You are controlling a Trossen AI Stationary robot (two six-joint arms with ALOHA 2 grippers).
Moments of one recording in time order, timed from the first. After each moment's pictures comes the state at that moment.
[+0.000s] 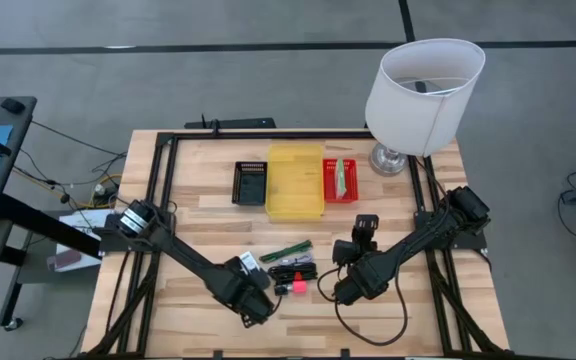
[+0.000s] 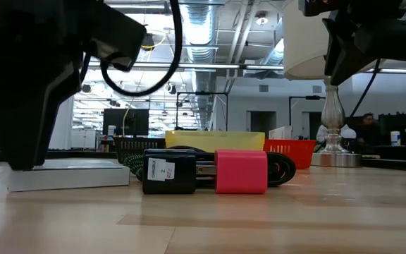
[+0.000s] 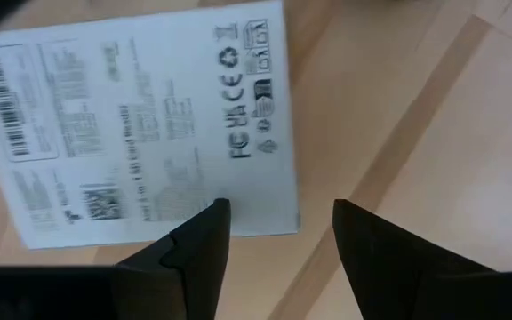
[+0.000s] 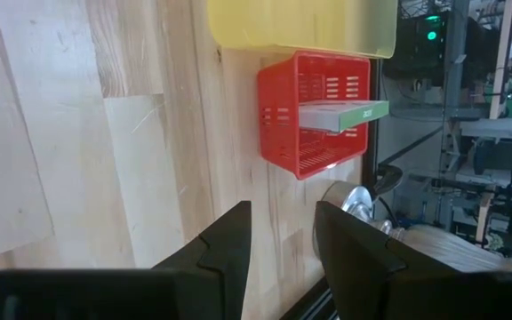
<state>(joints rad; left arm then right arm) -0.57 2.01 1.41 -0.91 -0.06 -1.05 0.58 1.87 1.43 -1.57 0.70 0.73</state>
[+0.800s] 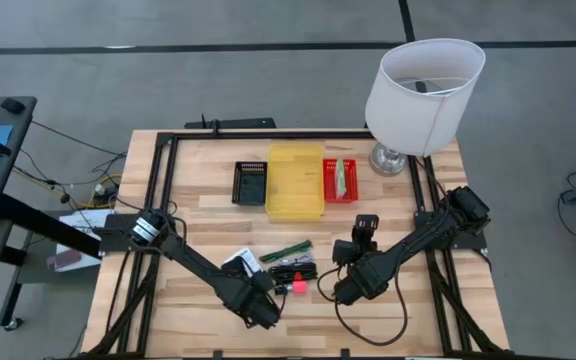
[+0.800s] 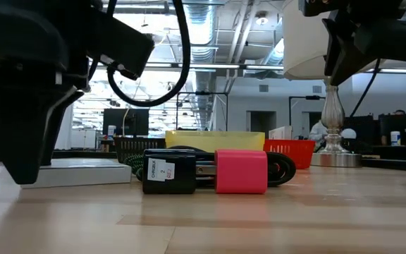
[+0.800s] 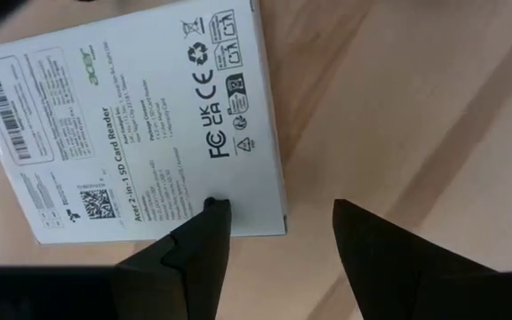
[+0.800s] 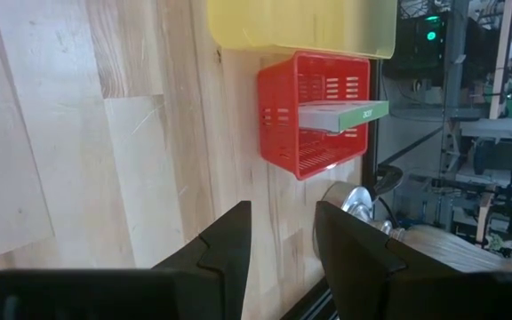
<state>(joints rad) -0.56 2.11 1.54 -1.07 -0.11 -1.03 0.58 1.87 1.43 -1.57 0.70 0.74</state>
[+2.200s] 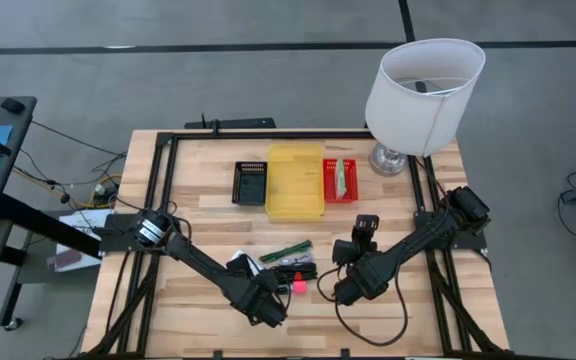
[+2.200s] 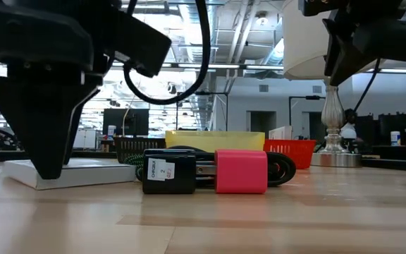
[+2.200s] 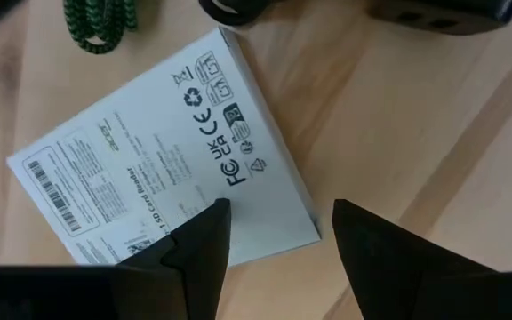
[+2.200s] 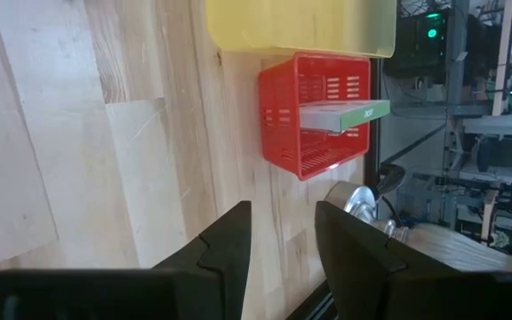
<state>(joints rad) -0.55 2.16 1.62 -1.15 -0.14 -0.99 0.59 1.87 1.43 -1.57 0.70 0.75</state>
